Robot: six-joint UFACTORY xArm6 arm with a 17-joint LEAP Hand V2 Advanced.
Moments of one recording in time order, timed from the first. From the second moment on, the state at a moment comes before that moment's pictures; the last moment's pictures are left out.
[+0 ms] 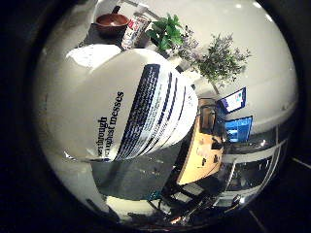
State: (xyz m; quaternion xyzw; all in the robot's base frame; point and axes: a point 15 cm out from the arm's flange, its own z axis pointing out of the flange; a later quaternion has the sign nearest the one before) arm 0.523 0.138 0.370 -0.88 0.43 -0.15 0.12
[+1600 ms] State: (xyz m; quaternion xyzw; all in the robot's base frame) arm 0.513 0.214 0.443 -0.82 0.45 -0.02 0.35
